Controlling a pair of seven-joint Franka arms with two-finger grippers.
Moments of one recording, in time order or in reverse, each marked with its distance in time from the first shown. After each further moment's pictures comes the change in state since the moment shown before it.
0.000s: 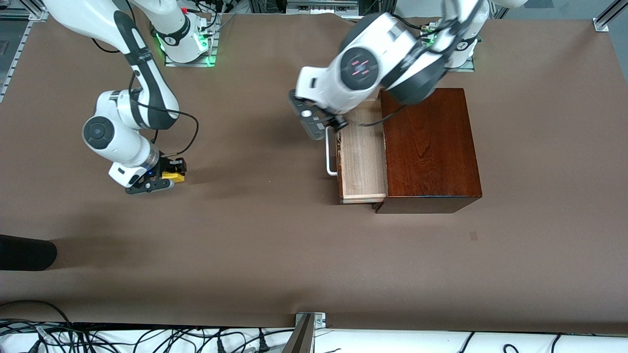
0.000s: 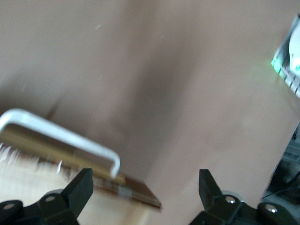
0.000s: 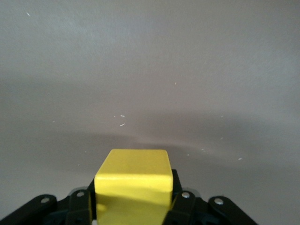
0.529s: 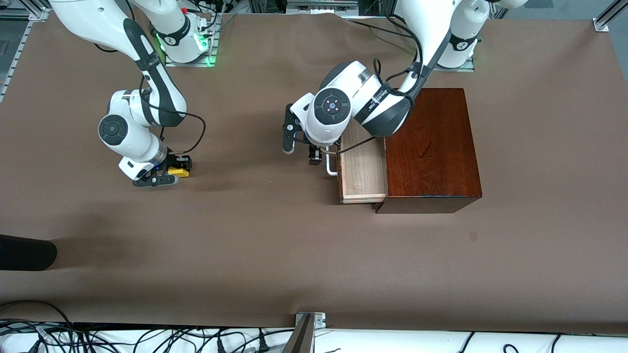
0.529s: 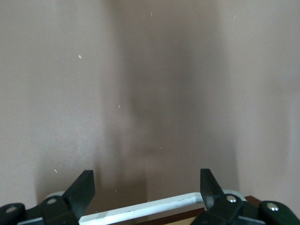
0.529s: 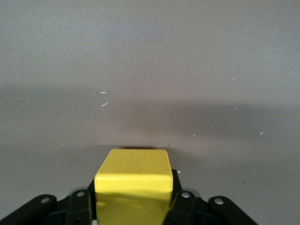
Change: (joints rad) left arm -0.007 0.159 0.002 0.024 0.149 0.153 0.504; right arm 0.000 0.038 0.001 -0.069 0.001 0.077 0.097
